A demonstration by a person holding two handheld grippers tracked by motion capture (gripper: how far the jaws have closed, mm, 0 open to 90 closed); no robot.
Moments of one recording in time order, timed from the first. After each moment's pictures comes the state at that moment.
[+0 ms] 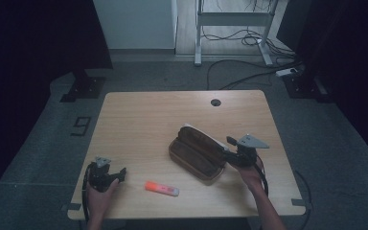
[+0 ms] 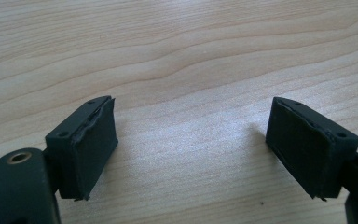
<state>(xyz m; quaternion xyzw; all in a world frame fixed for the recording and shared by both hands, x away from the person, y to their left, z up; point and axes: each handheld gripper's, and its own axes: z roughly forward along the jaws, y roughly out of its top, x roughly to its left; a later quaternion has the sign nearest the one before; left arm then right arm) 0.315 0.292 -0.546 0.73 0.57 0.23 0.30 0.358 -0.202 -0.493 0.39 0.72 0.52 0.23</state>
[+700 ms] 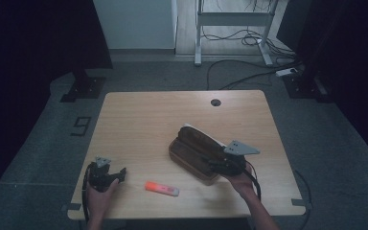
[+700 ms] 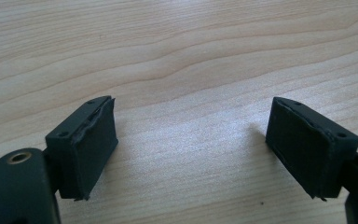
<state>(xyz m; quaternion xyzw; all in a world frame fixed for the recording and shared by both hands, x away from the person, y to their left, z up) 0.314 0.292 -0.546 0.73 0.57 0.23 0.29 0.322 -0.156 -0.466 0.32 0.74 0.56 0.17</state>
